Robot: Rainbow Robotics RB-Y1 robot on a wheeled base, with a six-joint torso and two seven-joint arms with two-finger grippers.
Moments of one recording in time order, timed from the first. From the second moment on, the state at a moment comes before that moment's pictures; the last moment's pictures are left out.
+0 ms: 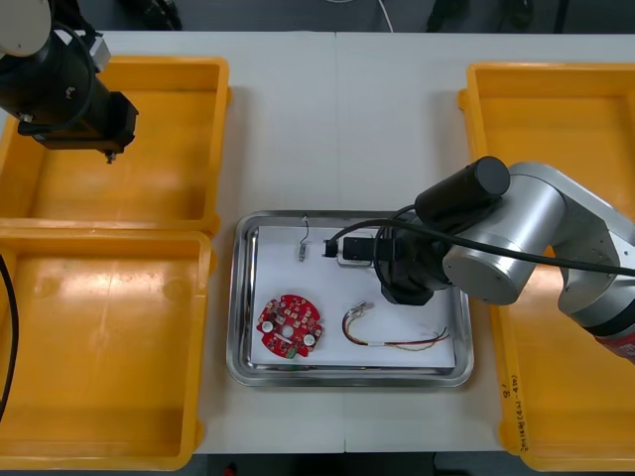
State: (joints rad) right arm -0.56 -0.65 0.65 -1.93 -0.67 1.33 2.20; left arm -0.84 0.59 0.01 -1.55 0.55 1.86 -1.33
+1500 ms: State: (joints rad) right arm -0.54 -0.72 0.65 -1.93 -0.67 1.21 2.31; left arm -0.84 0.52 -0.02 -1.72 0.56 1.91 -1.31
